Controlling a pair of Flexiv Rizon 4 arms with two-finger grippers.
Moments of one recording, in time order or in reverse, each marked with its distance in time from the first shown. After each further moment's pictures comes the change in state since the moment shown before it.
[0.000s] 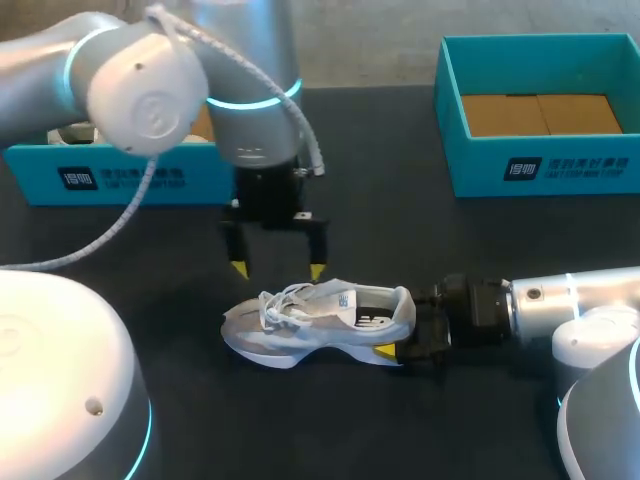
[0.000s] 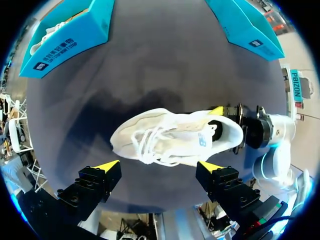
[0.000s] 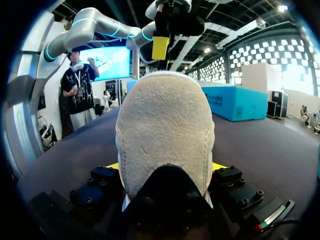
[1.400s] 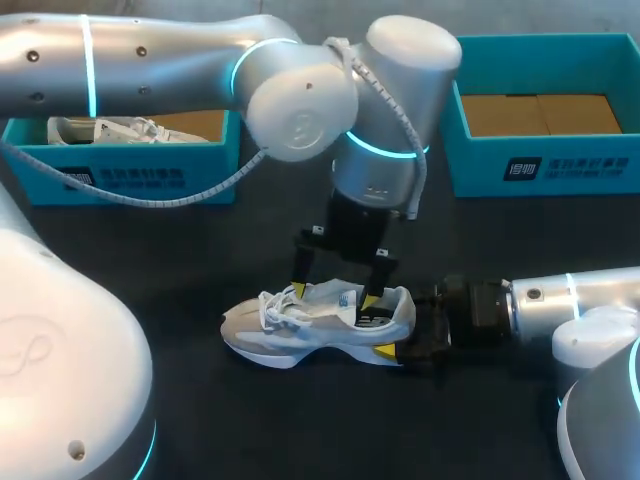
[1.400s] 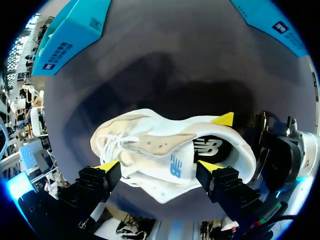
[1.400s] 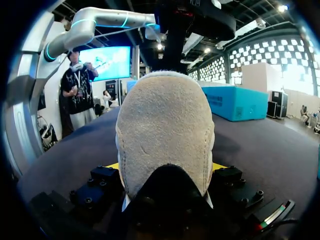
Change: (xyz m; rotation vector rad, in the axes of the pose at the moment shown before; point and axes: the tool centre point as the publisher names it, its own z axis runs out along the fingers) left arm 0.058 -0.014 0.061 -0.031 -0.287 -0.099; right arm 0.000 0.000 0.000 0.000 0.000 0.000
